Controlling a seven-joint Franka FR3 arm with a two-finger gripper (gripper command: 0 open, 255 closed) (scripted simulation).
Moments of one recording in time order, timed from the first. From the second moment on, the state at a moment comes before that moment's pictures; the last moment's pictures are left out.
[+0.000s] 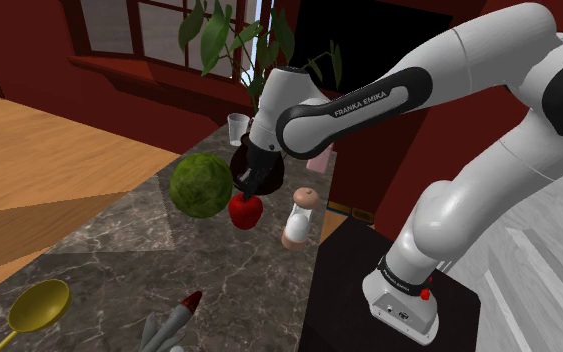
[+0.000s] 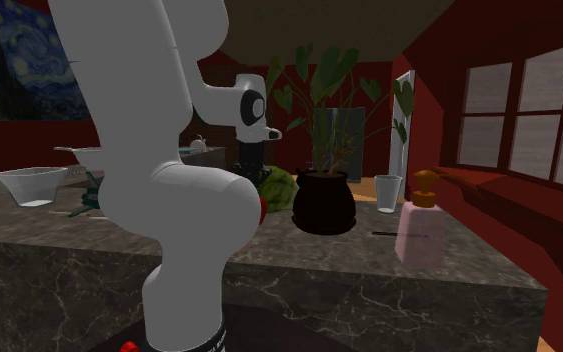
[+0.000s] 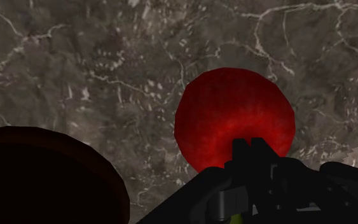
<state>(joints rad) 0.12 -0.28 0.35 -2.51 0.20 2.39 0.16</state>
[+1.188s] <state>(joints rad) 0.12 -0.37 0.32 -2.41 0.20 2.20 0.16</state>
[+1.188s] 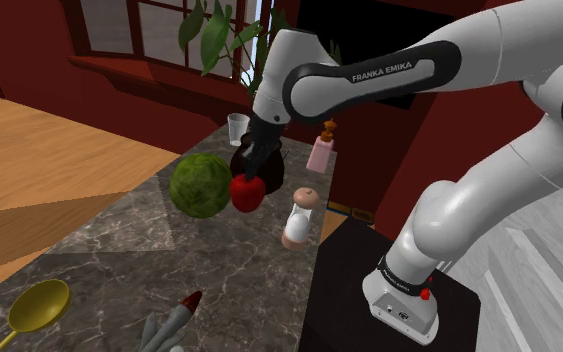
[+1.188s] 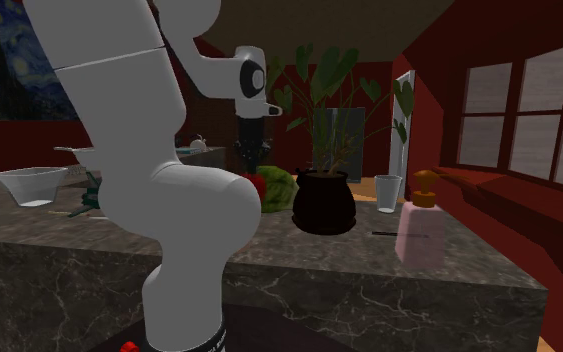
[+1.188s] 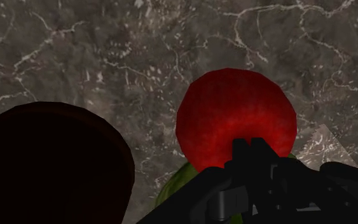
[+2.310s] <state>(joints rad) 0.11 -0.42 0.30 -2.21 0.19 1.96 0.18</state>
